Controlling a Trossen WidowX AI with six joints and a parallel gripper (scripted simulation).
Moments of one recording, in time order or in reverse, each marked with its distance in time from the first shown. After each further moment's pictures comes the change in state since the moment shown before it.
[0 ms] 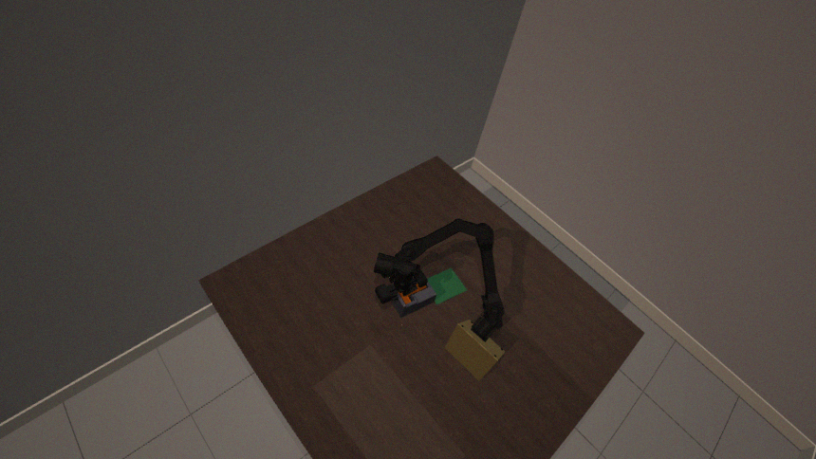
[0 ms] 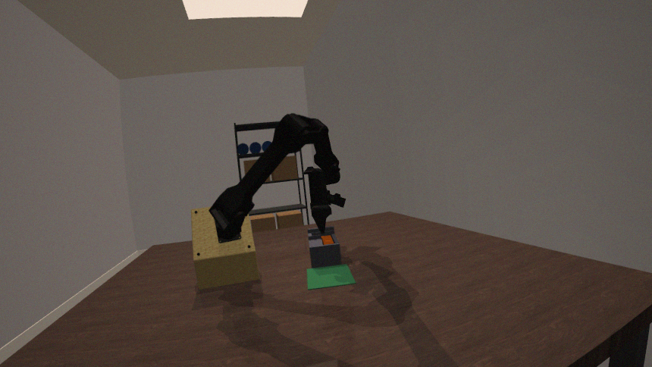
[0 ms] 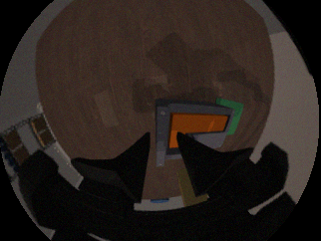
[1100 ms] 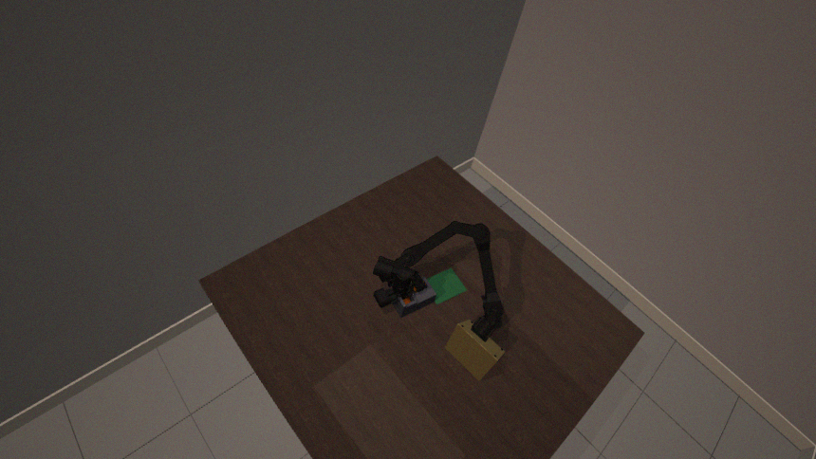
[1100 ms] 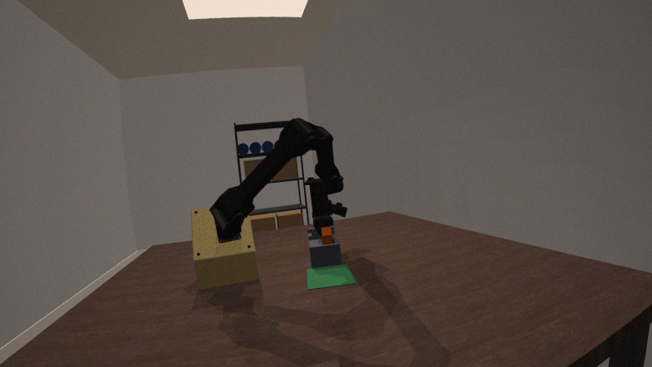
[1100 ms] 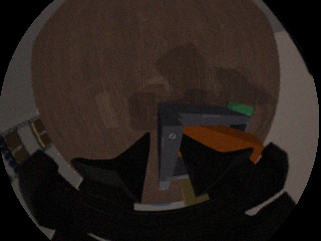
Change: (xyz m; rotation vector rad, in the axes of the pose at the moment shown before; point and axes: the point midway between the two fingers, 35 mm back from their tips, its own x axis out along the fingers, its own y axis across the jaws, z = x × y) arm 0.035 0.001 0.003 0.004 -0.013 0.007
